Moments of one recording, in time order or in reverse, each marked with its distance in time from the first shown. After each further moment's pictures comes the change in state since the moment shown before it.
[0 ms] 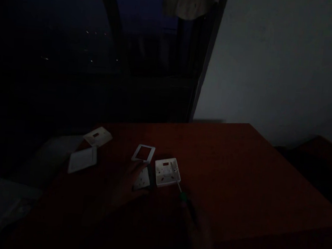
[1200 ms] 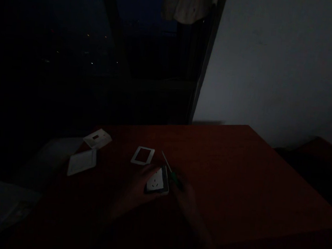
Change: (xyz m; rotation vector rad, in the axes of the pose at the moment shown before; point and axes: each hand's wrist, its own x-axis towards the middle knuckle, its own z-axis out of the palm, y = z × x) left_hand 0.017 0.025 0.019 -0.277 -0.015 0.136; right_hand 0.065 -0.029 0.028 0.076 -0.228 -0.245
